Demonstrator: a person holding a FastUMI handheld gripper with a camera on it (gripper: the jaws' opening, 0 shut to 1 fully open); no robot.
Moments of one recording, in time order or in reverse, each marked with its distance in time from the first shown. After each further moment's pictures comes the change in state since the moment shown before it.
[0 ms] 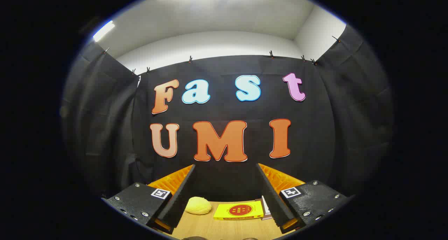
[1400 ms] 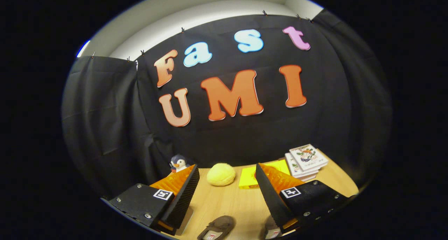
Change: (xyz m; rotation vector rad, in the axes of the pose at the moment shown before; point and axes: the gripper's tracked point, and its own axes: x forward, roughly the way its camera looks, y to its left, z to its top) arm -0.028 0.066 -0.146 0.237 0.474 0.179
